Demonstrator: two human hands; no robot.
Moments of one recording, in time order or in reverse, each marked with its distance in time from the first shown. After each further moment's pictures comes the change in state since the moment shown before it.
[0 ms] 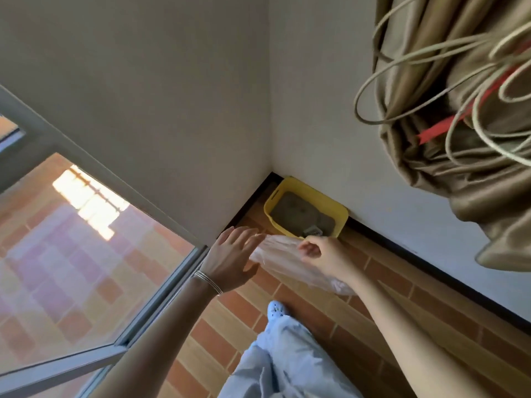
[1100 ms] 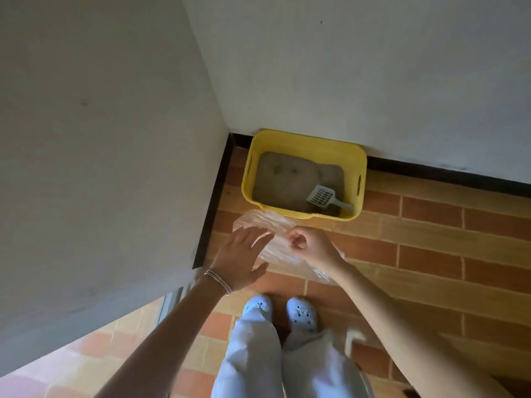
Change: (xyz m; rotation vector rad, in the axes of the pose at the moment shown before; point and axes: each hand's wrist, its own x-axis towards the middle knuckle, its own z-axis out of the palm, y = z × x) left_hand 0.175 -0.204 0.376 -0.170 -0.268 0.415; right_hand 0.289 0.219 0.209 0.238 0.288 0.289
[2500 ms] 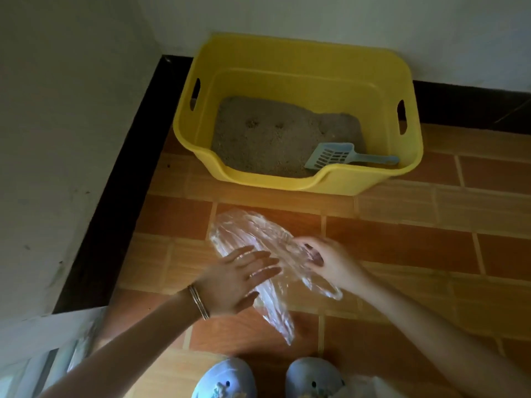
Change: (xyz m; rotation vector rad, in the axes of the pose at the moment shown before) left_hand 0.071 -0.111 0.377 0.266 0.021 0.501; right_hand 0.117 0.350 0.153 -0.363 0.043 -0.193
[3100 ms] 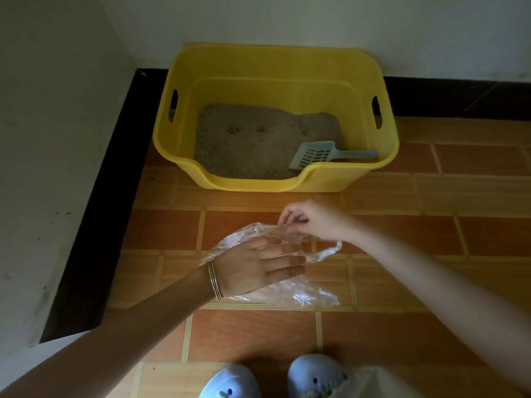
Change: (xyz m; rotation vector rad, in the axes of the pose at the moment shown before) left_hand 0.058 -0.012 -0.022 0.158 0.256 0.383; right_hand 0.046 -0.029 -0.068 0.213 -0.185 0.066
